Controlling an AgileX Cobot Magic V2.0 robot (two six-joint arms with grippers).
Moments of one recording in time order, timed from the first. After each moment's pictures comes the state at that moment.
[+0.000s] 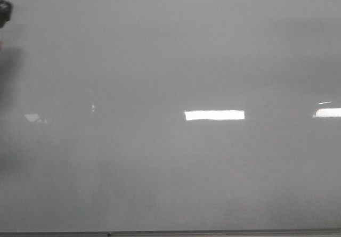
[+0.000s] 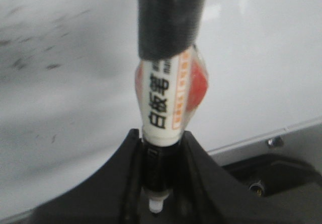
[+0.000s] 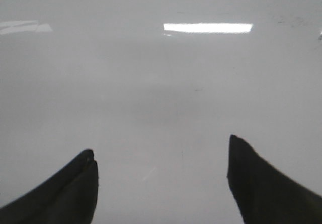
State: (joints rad) left arm -0.16 1.35 -1.01 -0.16 0.83 0.31; right arm 0.03 0.52 -0.57 0.15 0.51 -0.09
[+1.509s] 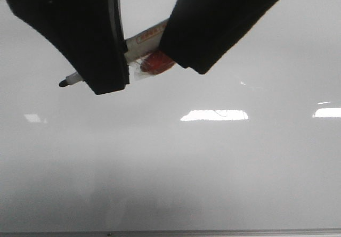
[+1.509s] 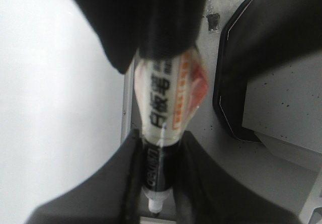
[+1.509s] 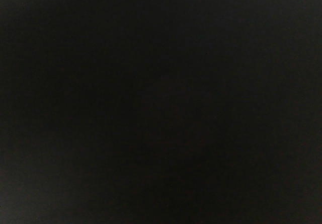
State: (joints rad) left arm -0.95 1.44 -1.29 -0.03 1.18 0.56; right arm 0.74 1.26 -1.07 0.44 0.86 -0.70
